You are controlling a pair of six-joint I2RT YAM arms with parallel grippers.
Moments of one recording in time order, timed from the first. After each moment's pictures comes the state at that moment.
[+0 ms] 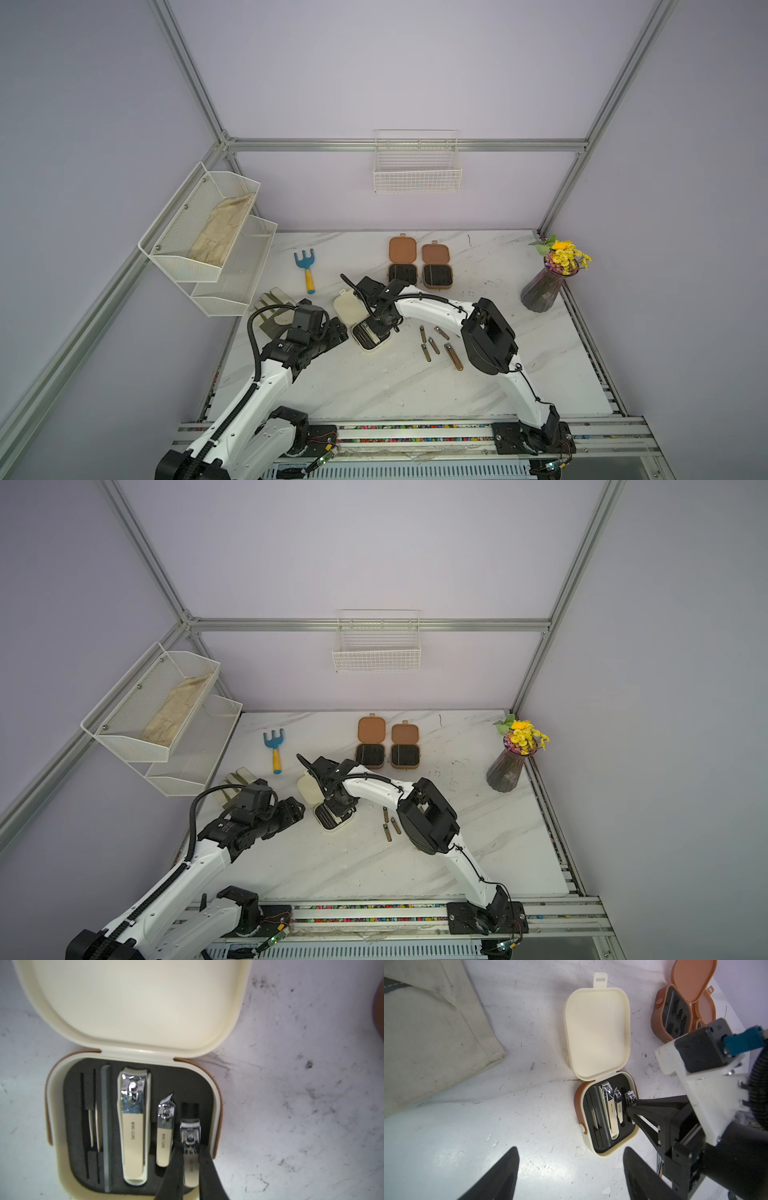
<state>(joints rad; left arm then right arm) -0.26 0.91 0.59 -0.56 0.03 -0.77 0.97 2.29 1.92 -0.94 0.09 0.18</state>
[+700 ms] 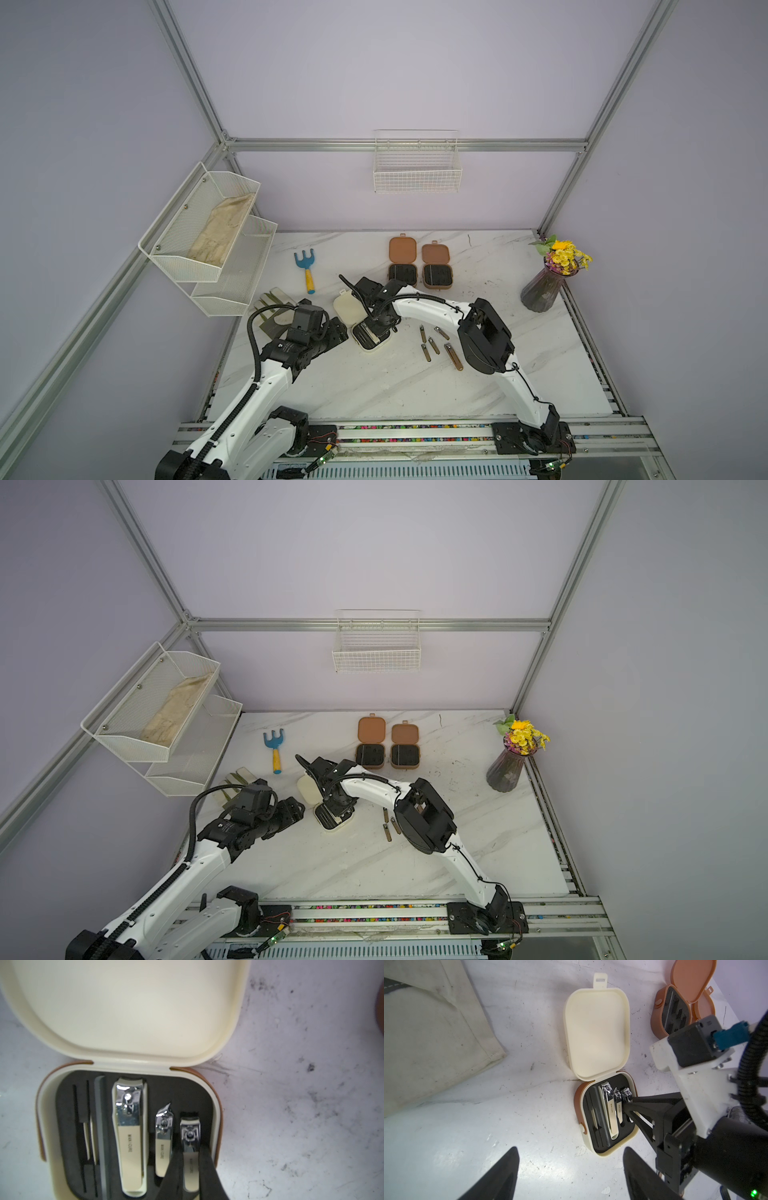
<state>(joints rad) -0.26 0.91 0.59 -0.56 0.03 -0.77 0.97 2.32 1.96 -0.96 0.10 0.21</state>
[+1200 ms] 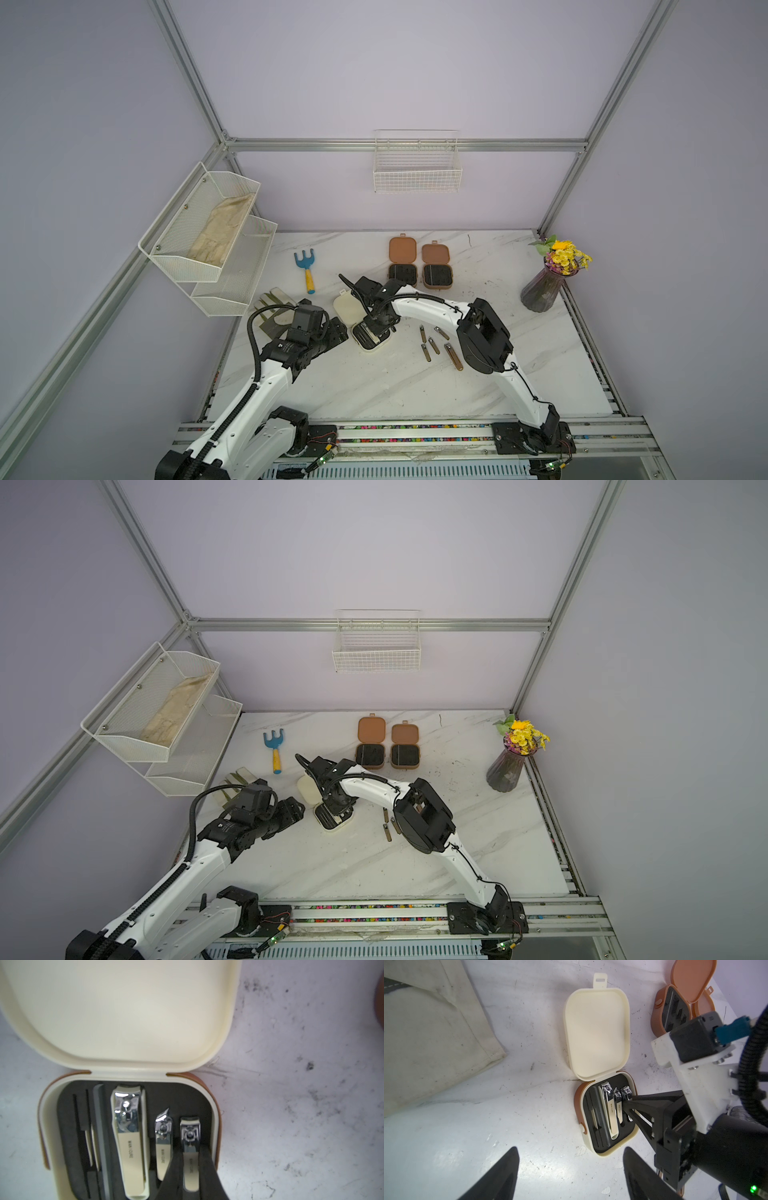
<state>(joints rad) -0.26 0.91 0.59 -0.56 0.03 -0.77 0.97 2.33 1.97 -0.96 0.10 0.25</state>
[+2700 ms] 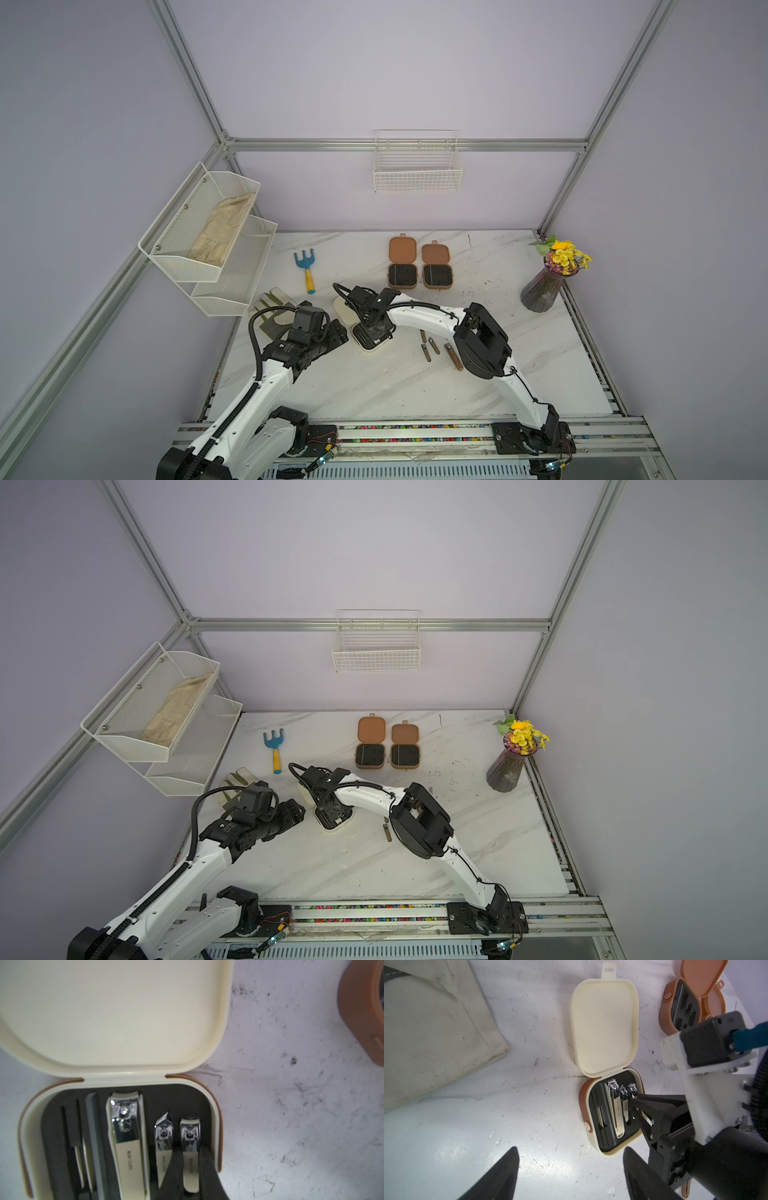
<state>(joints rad) -0.26 0.92 0.57 -0.56 0.03 -0.77 1.02 2.33 1.92 -0.91 0.24 0.32</state>
